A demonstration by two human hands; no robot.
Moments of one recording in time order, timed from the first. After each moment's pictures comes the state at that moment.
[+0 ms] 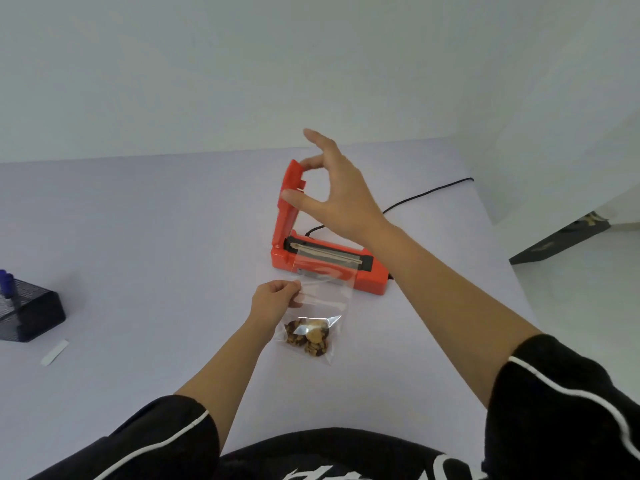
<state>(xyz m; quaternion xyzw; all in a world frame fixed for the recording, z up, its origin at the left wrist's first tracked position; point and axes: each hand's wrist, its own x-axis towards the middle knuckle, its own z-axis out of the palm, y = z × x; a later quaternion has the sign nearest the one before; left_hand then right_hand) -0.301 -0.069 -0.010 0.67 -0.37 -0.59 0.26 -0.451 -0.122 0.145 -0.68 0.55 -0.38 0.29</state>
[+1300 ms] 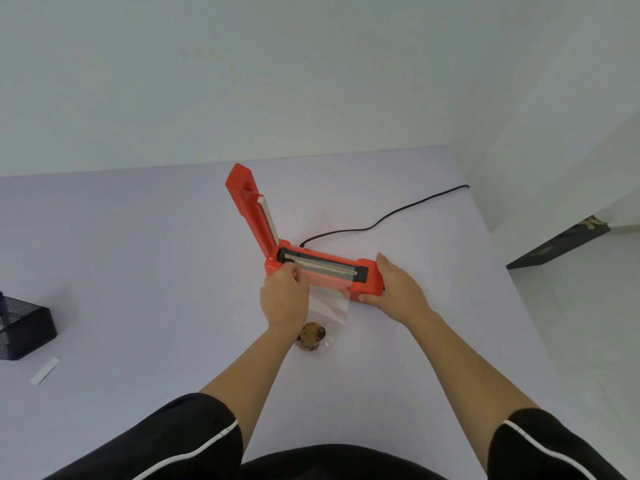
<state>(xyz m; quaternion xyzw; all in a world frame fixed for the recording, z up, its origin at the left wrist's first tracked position) -0.350 -0.084 0.012 0.75 -0.57 -0.27 0.22 -0.542 -0.058 0.003 -0.61 0.74 -0.05 0.29</state>
